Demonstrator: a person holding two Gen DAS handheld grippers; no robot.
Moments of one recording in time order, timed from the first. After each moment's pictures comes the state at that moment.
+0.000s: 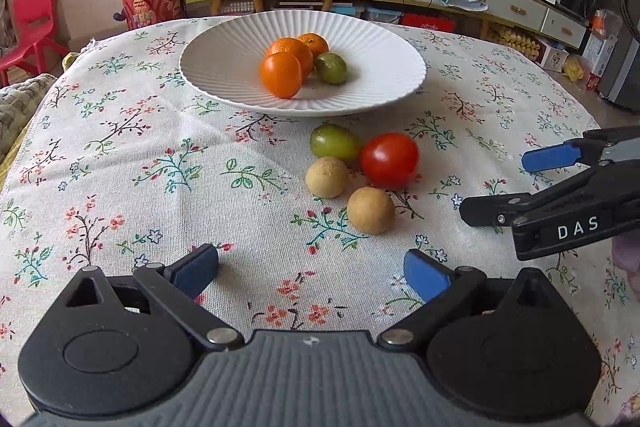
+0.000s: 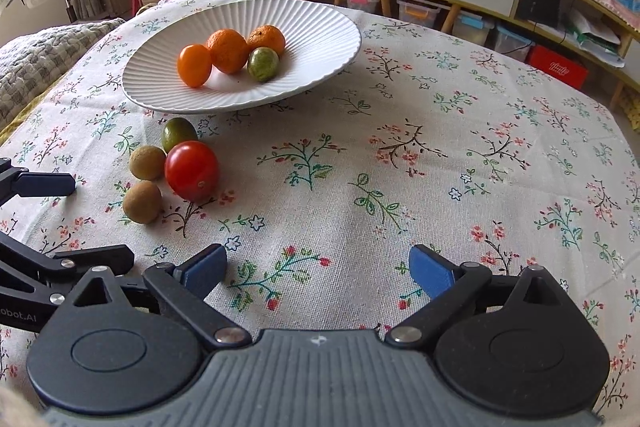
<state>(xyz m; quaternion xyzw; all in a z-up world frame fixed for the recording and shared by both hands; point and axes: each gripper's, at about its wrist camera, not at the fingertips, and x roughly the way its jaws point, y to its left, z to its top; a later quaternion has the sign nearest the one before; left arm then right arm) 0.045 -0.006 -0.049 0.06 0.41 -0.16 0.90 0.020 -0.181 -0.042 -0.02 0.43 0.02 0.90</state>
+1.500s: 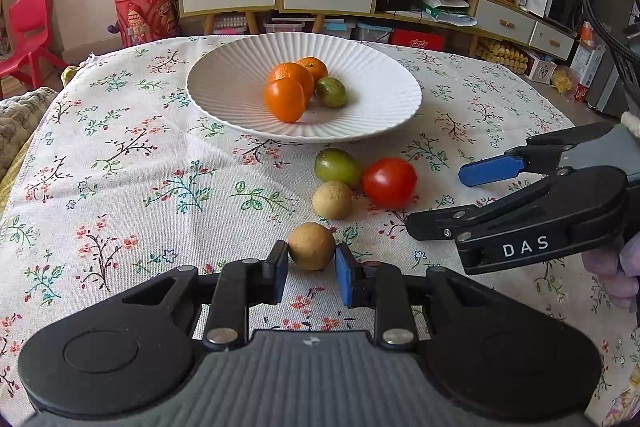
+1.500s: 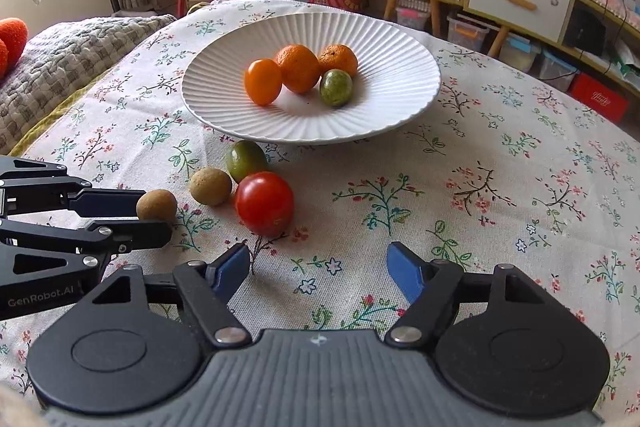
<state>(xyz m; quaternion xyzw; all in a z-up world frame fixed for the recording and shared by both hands) 0.048 0.007 -0.037 0.05 0.39 -0.17 0.90 0.038 -0.153 -0.034 -0.03 0.43 0.09 0.90</state>
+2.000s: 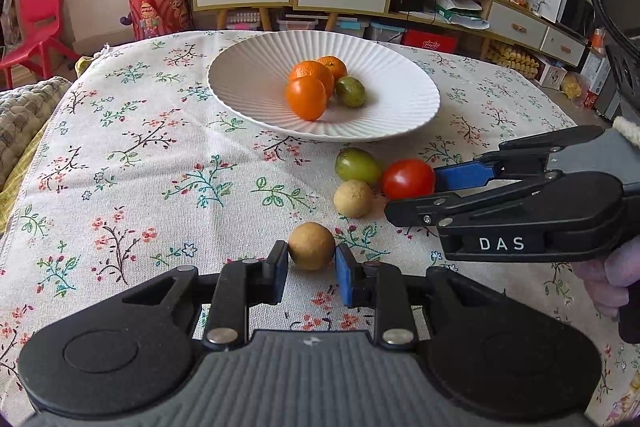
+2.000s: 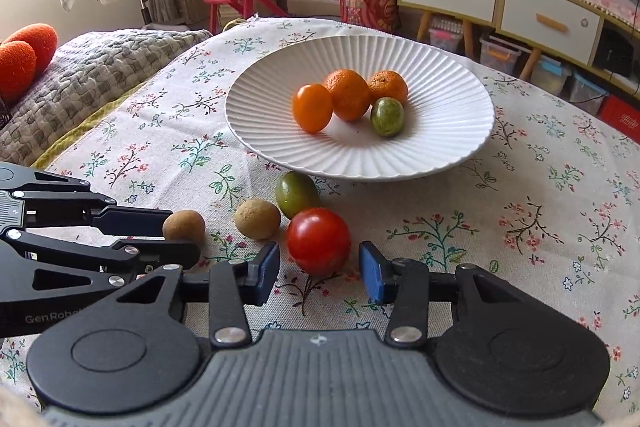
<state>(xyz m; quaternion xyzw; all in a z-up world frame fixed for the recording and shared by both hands) 0.049 0.016 -0.036 0.04 0.40 -0.16 0.90 0.046 -0.136 -0.033 -0.03 0.40 0.14 0.91</state>
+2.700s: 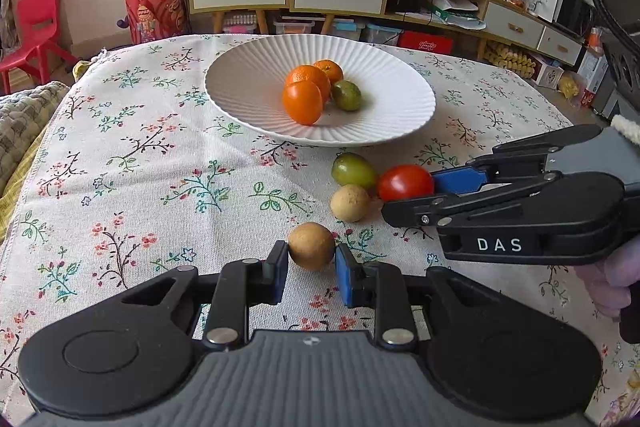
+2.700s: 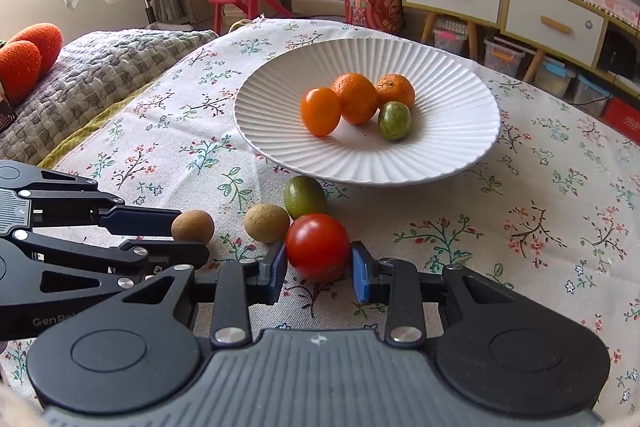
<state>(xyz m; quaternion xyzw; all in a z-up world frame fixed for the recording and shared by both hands) 0.049 0.016 -0.032 0.04 0.39 -0.17 0.90 0.044 -0.135 -0.028 -0.02 0.40 0.14 0.90</state>
